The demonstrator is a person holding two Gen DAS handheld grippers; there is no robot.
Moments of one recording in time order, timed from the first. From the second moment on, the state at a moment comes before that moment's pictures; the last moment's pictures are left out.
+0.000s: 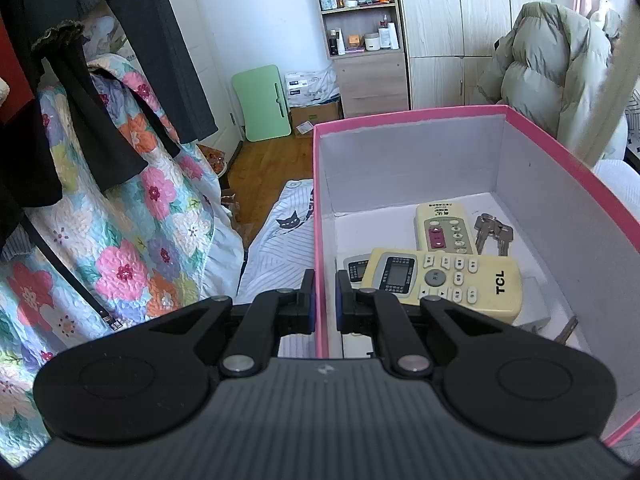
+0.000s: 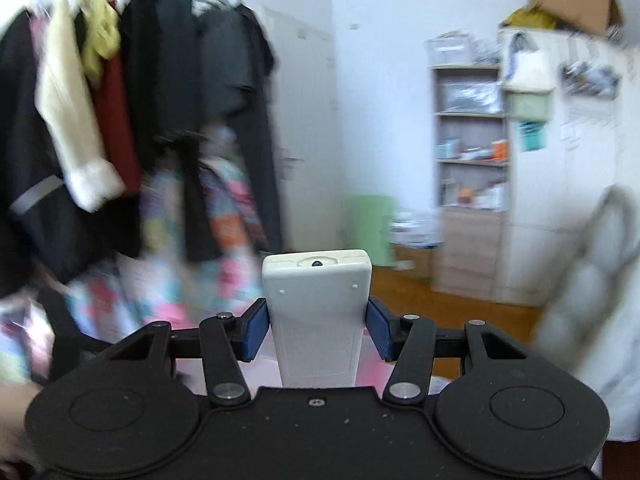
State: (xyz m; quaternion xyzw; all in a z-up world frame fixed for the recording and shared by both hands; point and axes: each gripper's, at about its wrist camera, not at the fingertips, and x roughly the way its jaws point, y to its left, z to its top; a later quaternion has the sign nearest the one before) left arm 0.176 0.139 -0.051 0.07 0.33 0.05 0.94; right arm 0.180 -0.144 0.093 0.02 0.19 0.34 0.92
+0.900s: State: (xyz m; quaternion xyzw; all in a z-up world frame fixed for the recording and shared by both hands) left arm 0.176 0.142 -0.048 0.05 0.32 0.04 0.94; right arm 0.186 -0.096 0.000 -0.04 0.38 0.45 0.81
